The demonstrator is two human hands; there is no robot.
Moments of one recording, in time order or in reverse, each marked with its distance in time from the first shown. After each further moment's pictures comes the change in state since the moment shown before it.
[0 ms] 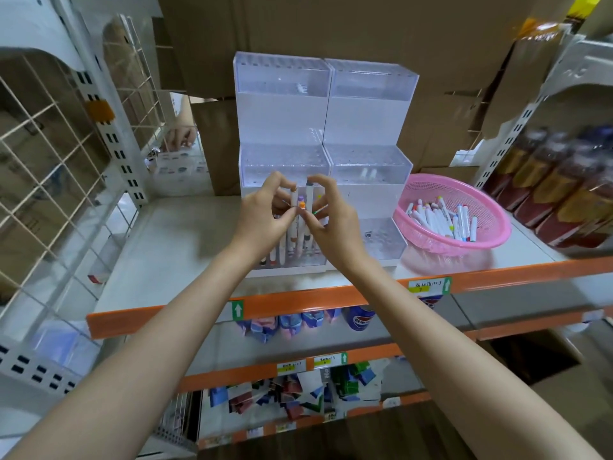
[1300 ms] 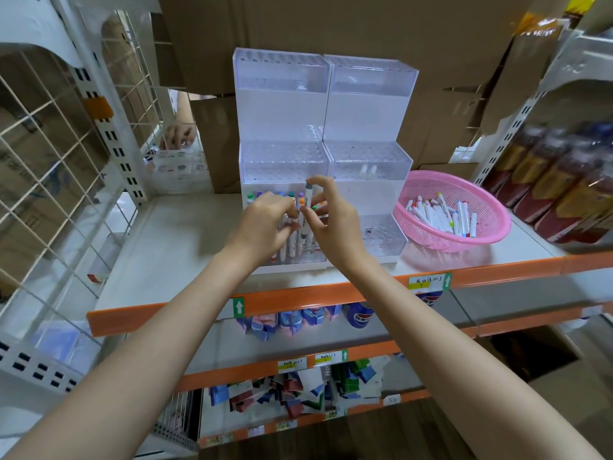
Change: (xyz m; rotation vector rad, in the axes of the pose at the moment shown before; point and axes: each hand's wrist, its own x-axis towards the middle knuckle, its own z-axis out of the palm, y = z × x) left_hand -0.009 -0.017 0.000 0.335 -0.140 0.224; right_hand -0.006 -0.005 0.000 -0.032 0.005 0.009
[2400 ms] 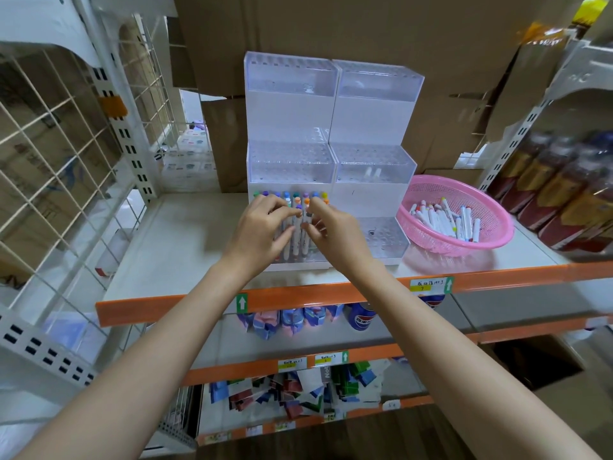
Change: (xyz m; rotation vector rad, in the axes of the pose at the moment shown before) left_hand -0.020 -0.002 -0.003 0.088 0.038 0.022; right_hand -0.009 0.015 0.000 -0.238 -0.170 -0.188
